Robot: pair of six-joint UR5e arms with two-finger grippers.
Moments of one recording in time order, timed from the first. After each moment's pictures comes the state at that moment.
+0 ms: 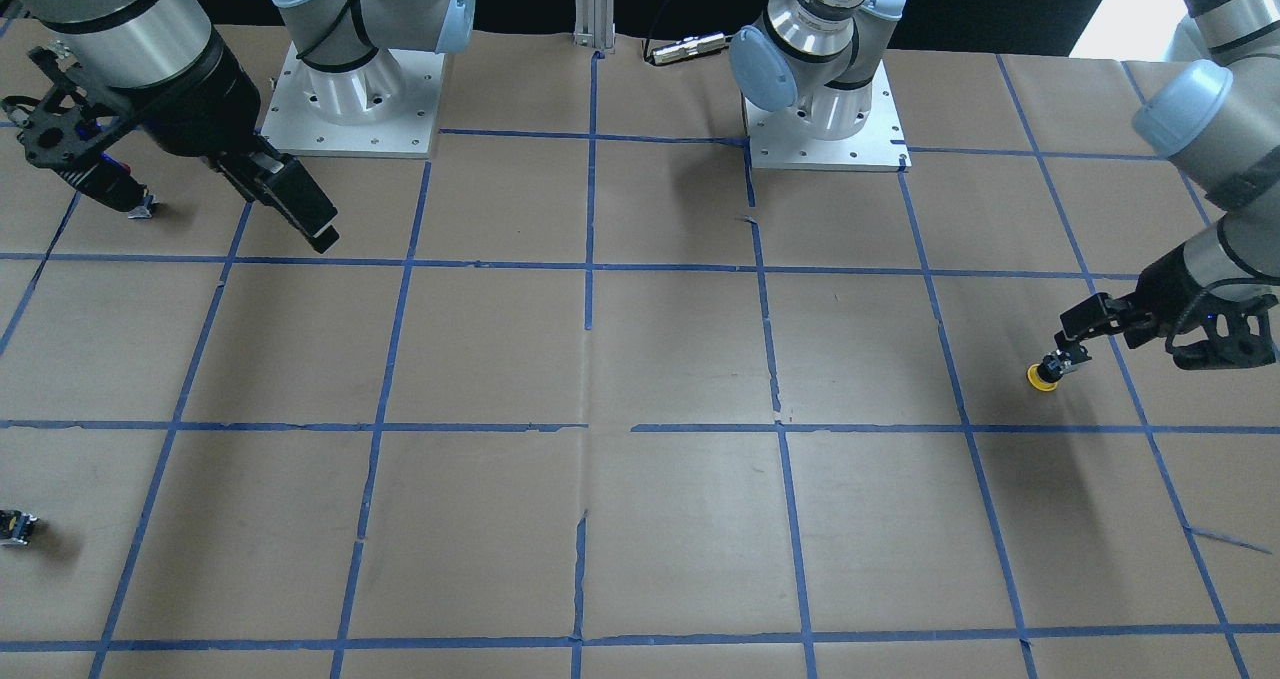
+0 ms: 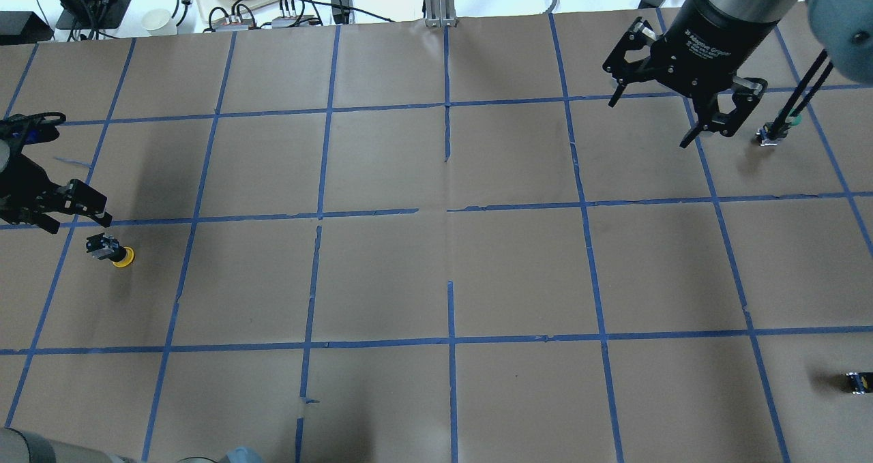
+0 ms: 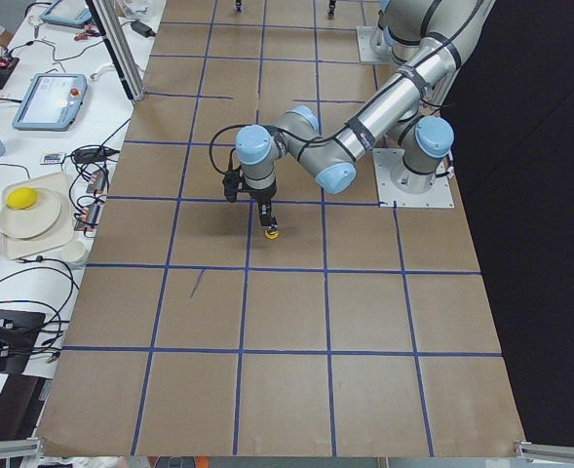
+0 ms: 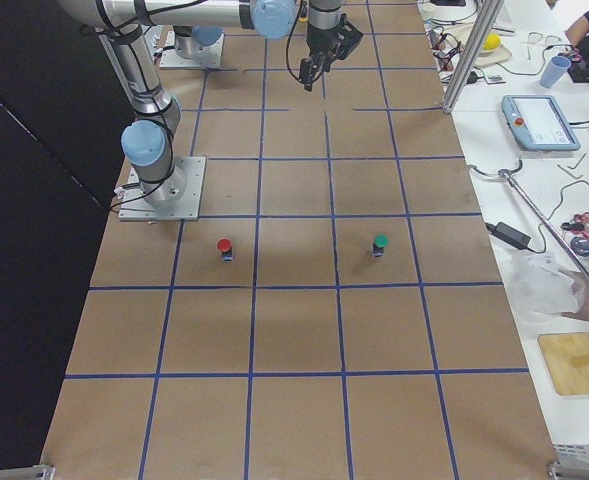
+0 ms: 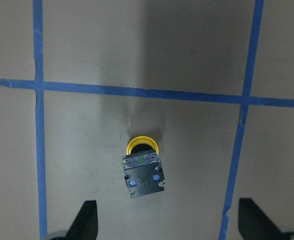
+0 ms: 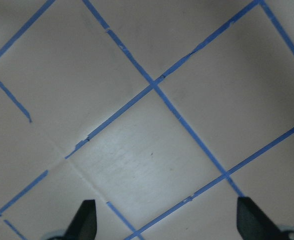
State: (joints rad) left arm -0.91 -1.82 -1.87 -1.09 1.57 0.61; right arm 1.51 -1.56 1.55 -1.54 -1.41 0.66
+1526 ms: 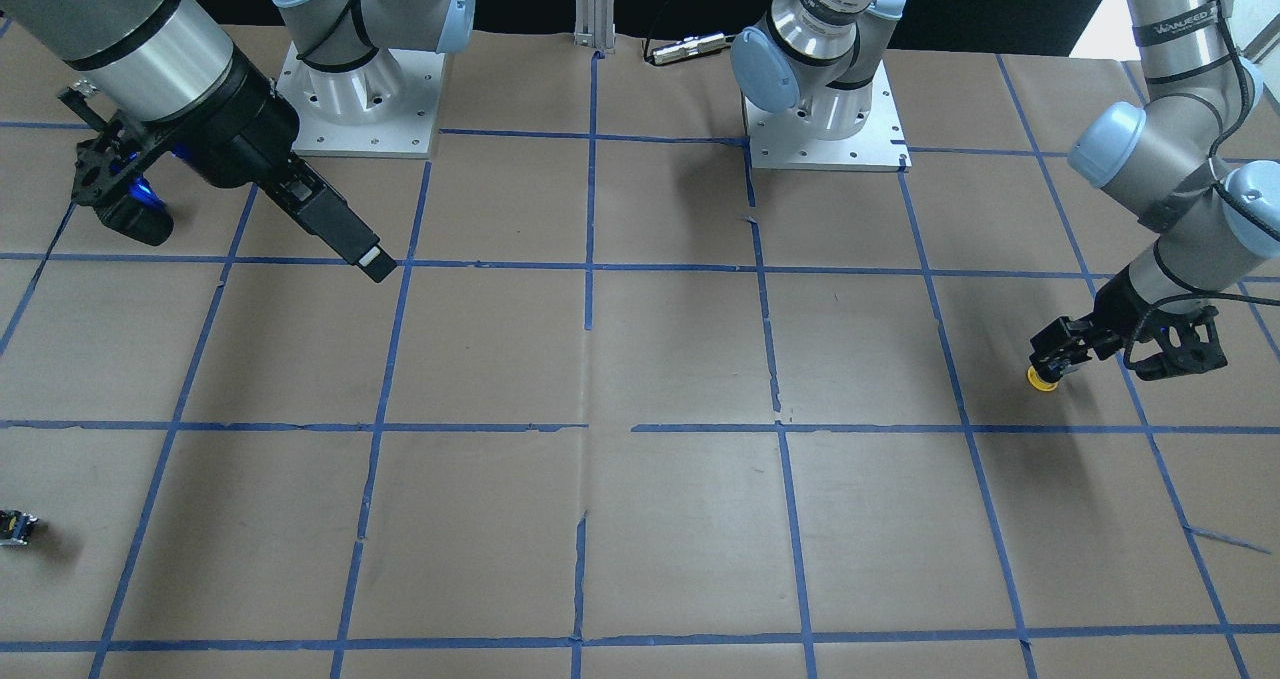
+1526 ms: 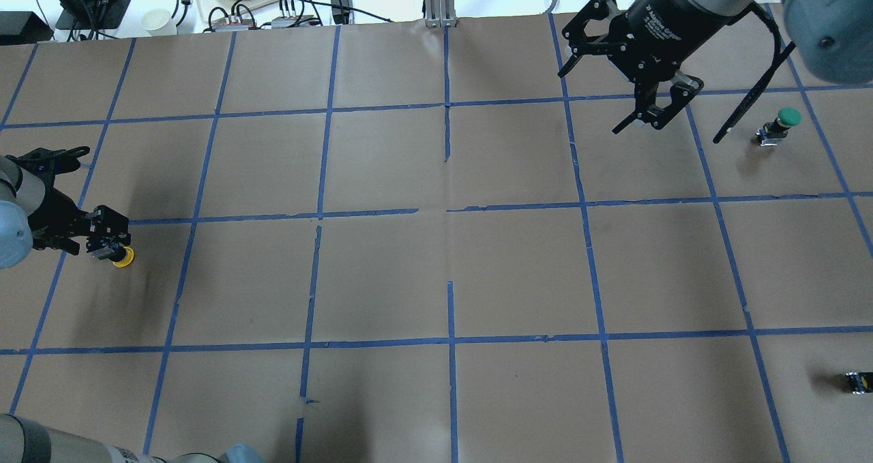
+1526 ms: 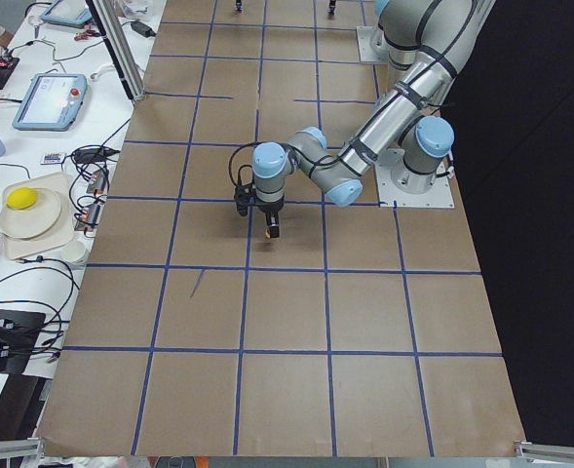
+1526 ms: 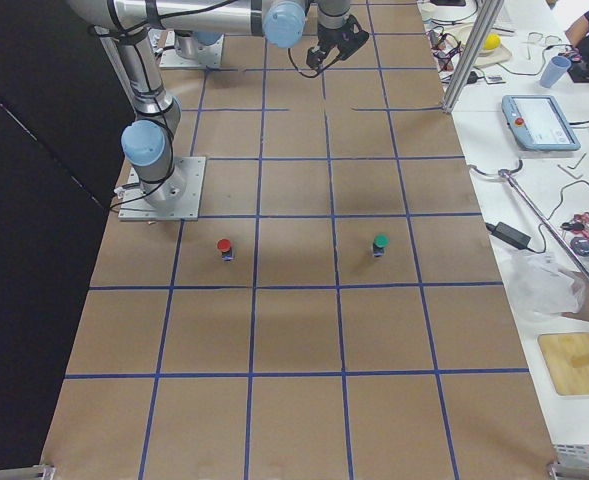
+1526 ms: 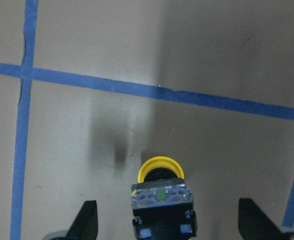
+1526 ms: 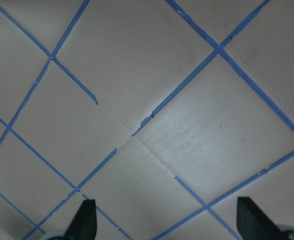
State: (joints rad) left arm -0.89 -1.86 -1.99 -0.87 1.58 0.51; right arm 1.51 -1.53 1.56 -1.63 -1.26 0.64
